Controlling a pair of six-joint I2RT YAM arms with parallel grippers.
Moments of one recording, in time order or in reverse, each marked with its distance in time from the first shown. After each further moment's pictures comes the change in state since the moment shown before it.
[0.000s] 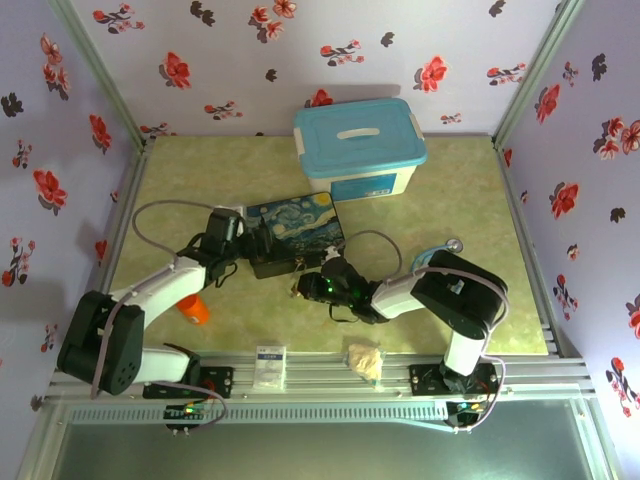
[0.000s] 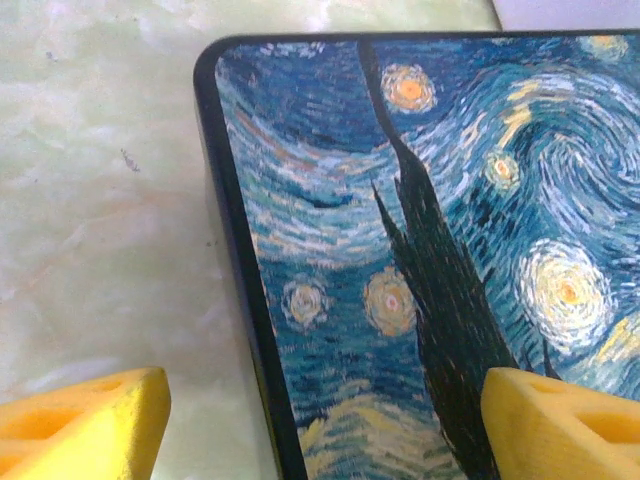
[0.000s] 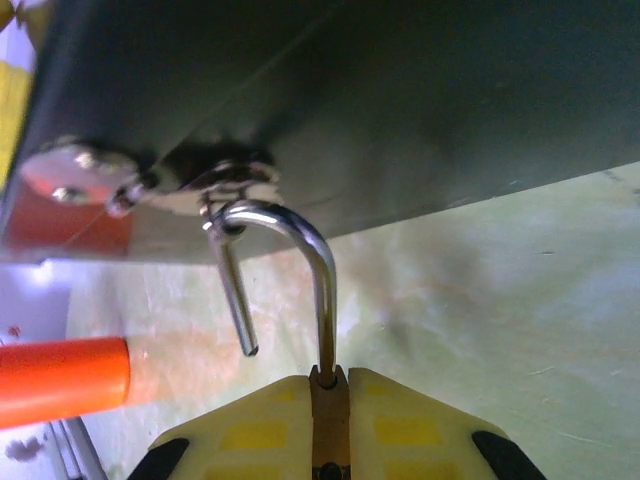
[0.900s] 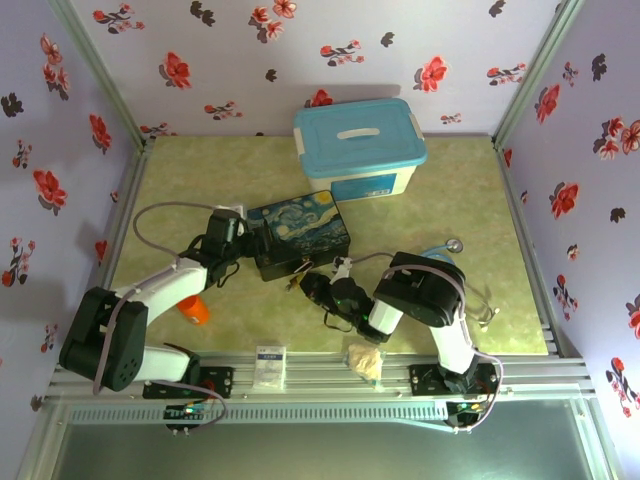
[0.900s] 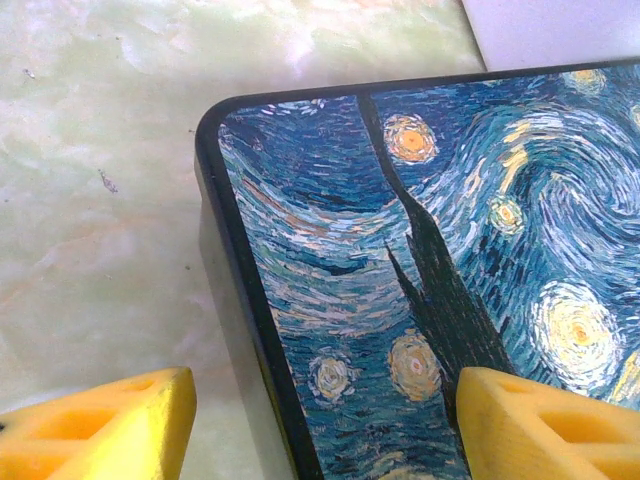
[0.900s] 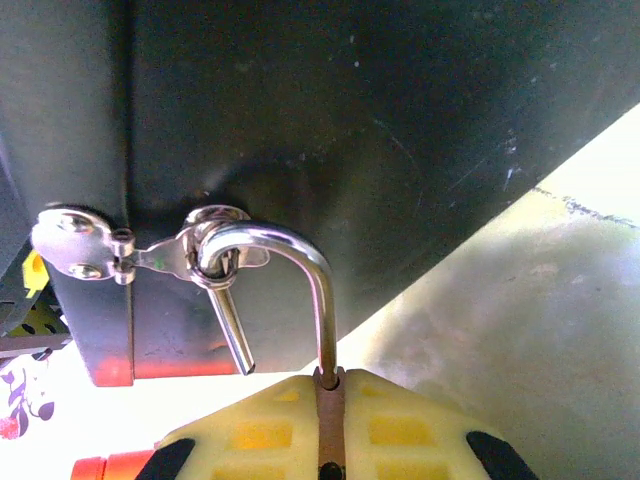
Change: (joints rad) left arm 0.001 0.016 -0.027 0.090 0.015 -0.022; right arm 0.053 0.230 -0.122 0.626 0.220 0.254
